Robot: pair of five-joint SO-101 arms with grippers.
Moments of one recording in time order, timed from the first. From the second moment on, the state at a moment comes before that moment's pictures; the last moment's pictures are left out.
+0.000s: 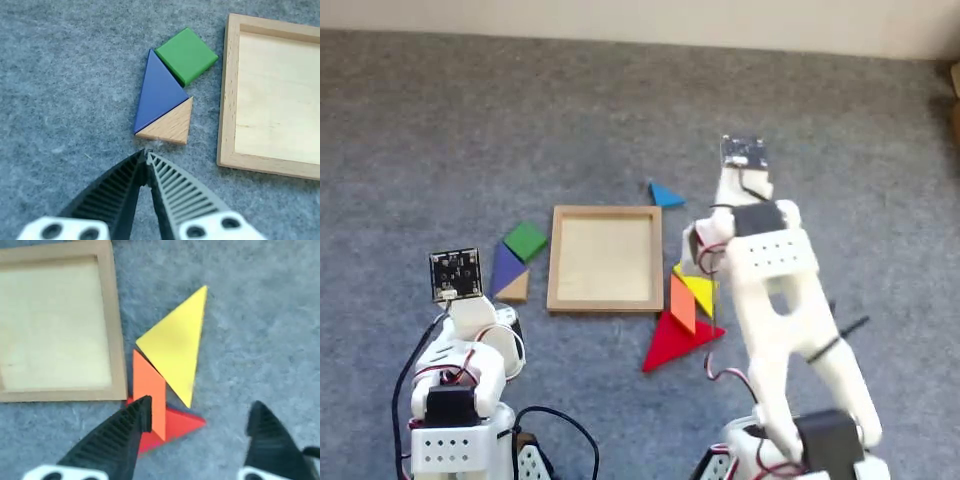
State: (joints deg) left arm -8.8 -102.4 96.0 63.7 11.5; right arm -20.7 -15.1 25.5 73.5 -13.6
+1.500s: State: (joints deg) left arm -8.8 -102.4 96.0 63.7 11.5; right arm -23.5 8.6 25.5 50.9 -13.9
